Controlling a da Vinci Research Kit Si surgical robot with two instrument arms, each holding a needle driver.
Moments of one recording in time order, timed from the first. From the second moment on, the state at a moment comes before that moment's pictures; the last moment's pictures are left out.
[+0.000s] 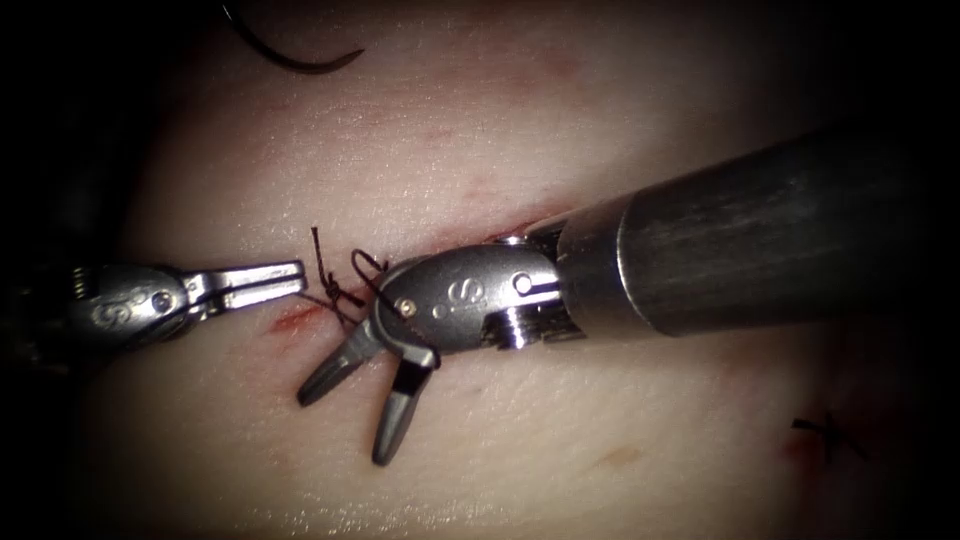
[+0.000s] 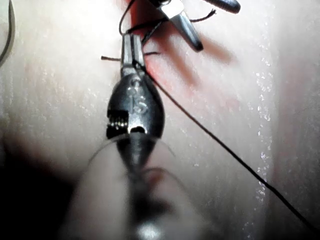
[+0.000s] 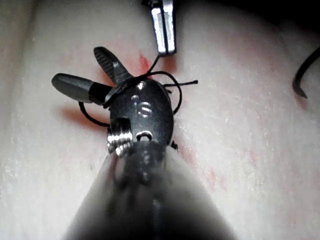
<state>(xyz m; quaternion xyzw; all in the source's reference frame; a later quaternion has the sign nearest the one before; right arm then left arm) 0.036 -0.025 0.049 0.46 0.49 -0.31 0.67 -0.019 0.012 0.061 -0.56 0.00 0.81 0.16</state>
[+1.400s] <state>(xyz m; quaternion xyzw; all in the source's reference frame) 0.035 -0.022 0.051 0.43 0.50 -0.32 0.68 -0.020 0.003 0.059 -0.54 0.02 0.83 0.14</state>
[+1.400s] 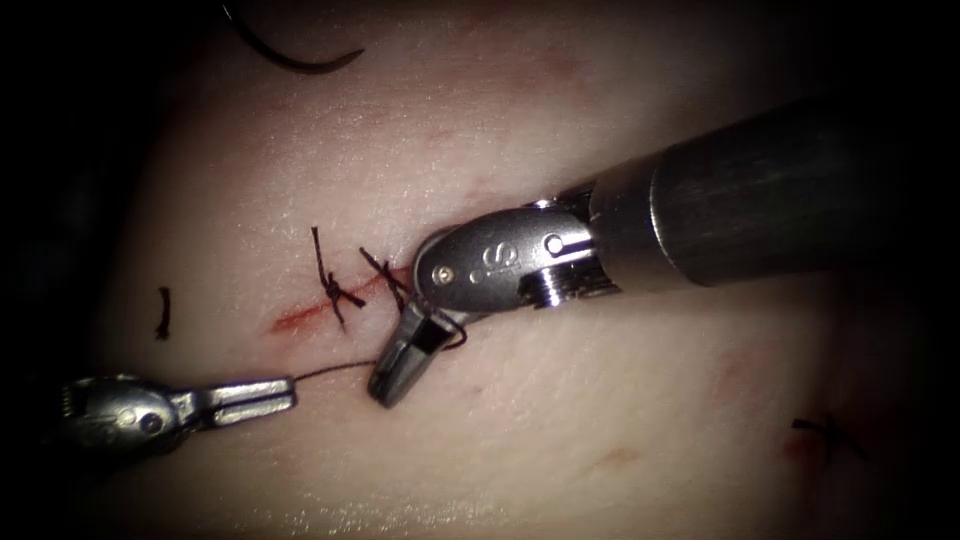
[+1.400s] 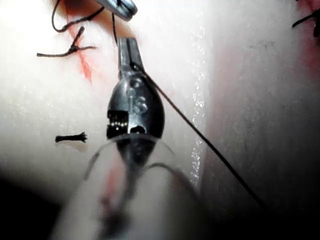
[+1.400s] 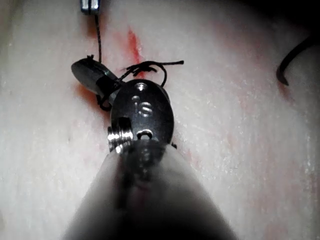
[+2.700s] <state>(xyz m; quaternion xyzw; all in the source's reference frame) 0.036 -0.011 0.055 0.35 0.52 -0.23 0.74 -0.030 -0.021 0.051 -0.59 -0.07 0.79 0.12</state>
